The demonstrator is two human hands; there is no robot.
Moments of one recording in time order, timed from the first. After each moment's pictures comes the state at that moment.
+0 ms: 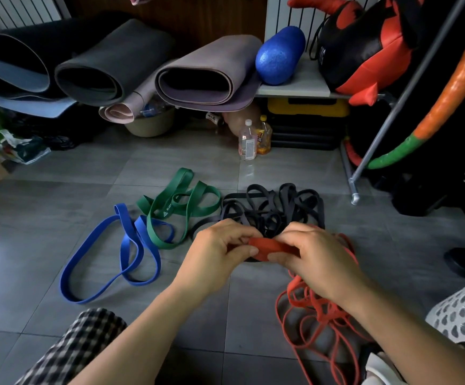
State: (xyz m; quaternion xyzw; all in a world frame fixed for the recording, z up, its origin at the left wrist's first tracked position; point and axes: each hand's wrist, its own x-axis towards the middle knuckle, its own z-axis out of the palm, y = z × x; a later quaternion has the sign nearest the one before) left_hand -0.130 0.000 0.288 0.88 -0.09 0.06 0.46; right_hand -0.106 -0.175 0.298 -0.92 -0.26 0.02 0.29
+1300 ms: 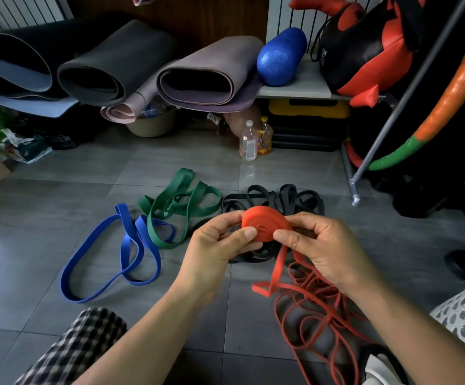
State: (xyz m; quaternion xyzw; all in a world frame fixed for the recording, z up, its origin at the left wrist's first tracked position) left_hand -0.133 -0.012 0.296 0.58 0.06 -0.01 0.82; right_hand -0.103 -0.176 0.307 -0.76 -0.13 0.09 0.63
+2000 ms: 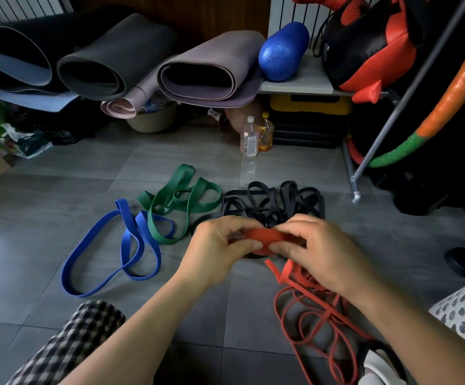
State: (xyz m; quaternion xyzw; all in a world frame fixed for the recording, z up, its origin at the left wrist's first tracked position) left_hand -0.131 -0.004 0.291 0.83 -0.04 0.04 0.56; right_hand -0.108 -0.177 0.309 -0.91 -0.25 0.01 0.34
